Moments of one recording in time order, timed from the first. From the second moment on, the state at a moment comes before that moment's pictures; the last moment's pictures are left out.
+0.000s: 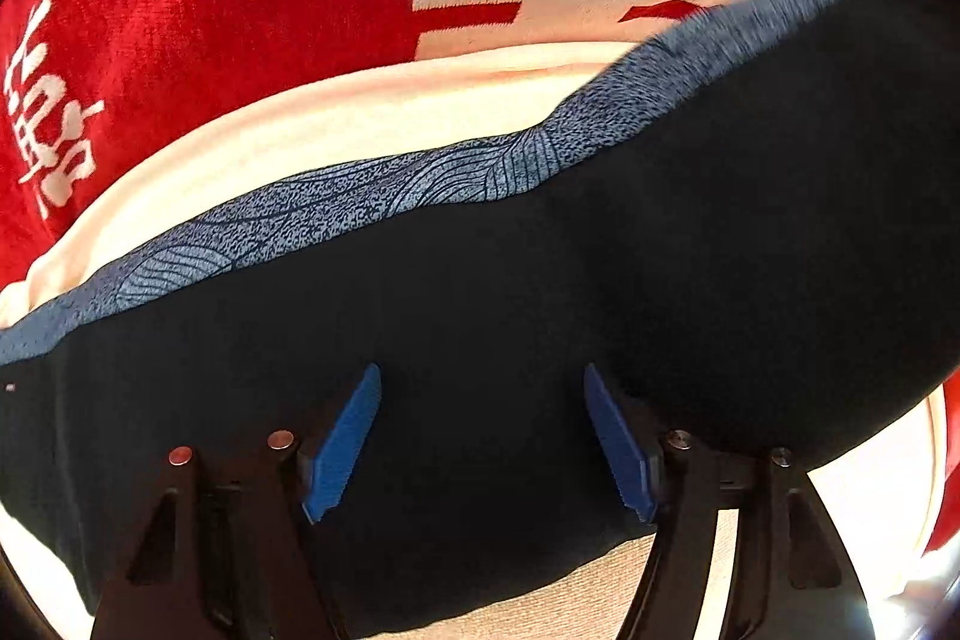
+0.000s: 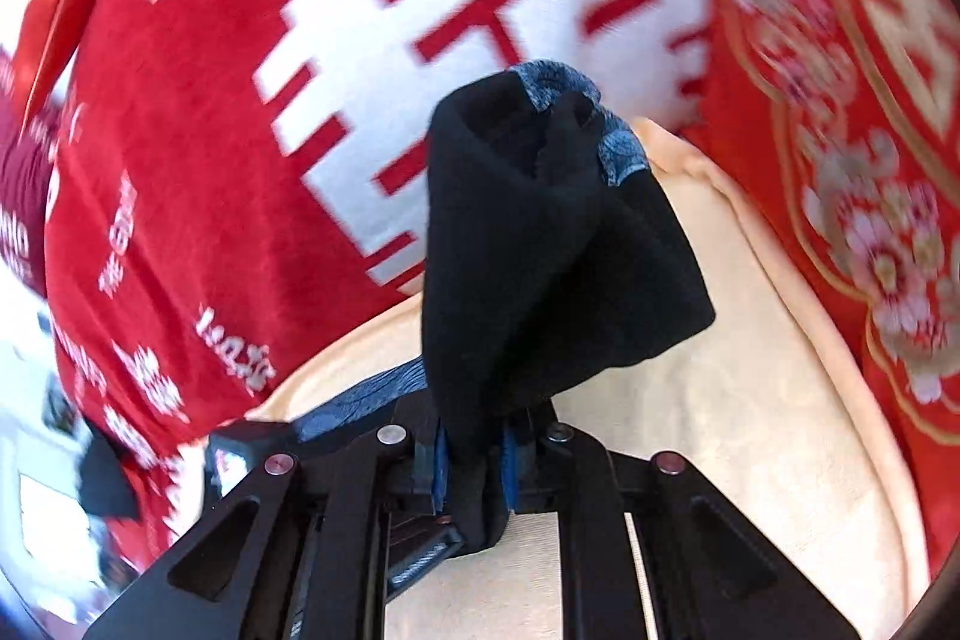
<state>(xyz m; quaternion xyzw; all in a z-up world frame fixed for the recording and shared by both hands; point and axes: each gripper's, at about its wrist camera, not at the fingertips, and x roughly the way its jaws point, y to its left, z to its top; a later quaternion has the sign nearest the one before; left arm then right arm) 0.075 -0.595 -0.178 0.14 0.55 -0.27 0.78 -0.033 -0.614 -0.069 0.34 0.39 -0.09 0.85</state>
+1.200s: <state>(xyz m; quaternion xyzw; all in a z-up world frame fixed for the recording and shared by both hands) 0.191 -0.301 -0.176 0.07 0.61 -0.21 0.76 0.023 -0.394 -0.141 0.48 0.51 0.01 0.71</state>
